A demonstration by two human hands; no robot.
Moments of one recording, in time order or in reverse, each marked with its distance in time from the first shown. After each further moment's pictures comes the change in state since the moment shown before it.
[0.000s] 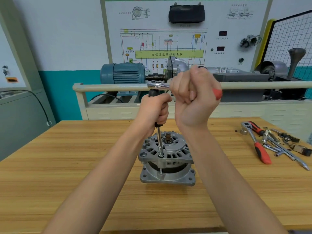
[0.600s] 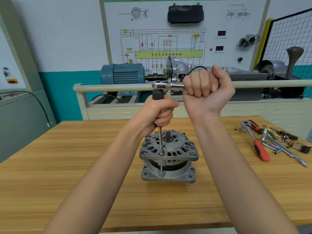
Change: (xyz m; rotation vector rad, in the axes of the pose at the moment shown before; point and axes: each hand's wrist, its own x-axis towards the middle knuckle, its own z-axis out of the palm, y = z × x) left_hand -0.004 0.003 -0.009 0.010 -0.371 -0.018; right_hand 0.016 -0.014 -0.025 0.470 0.264 0.301
